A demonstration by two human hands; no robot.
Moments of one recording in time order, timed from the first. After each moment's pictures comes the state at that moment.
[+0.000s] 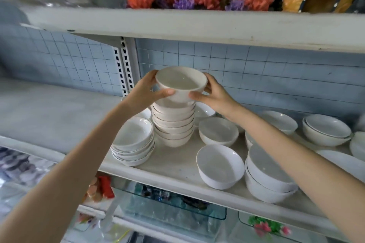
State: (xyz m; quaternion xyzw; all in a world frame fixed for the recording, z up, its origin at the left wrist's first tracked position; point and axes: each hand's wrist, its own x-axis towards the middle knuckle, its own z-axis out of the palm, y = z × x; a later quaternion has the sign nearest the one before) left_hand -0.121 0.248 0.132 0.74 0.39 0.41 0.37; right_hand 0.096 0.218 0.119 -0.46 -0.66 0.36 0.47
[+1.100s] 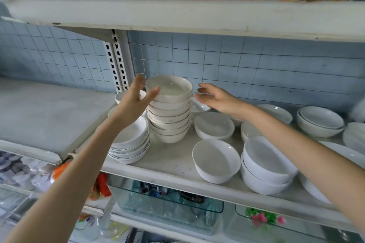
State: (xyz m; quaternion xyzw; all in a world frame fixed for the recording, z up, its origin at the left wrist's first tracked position) left_hand -0.123 0.230 0.104 0.74 0.43 0.42 0.30; right_hand 0.120 0.207 0.110 -0.56 -0.67 0.35 0.33
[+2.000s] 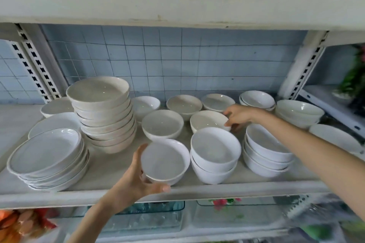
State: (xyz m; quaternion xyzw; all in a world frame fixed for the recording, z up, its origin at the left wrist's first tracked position) left_hand -0.044 0.140 -0.007 0.70 0.29 0.26 0.59; right_hand 0.298 0.151 0.062 -0.81 -0.49 0.31 0.10
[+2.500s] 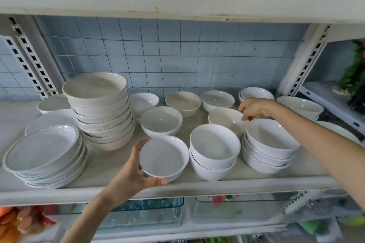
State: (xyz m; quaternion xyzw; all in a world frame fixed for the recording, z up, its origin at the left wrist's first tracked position) left_hand -0.042 0.146 -0.010 0.72 0.29 0.29 0.56; right_hand 0.329 0.139 0.072 -0.85 -0.44 0.27 0.09
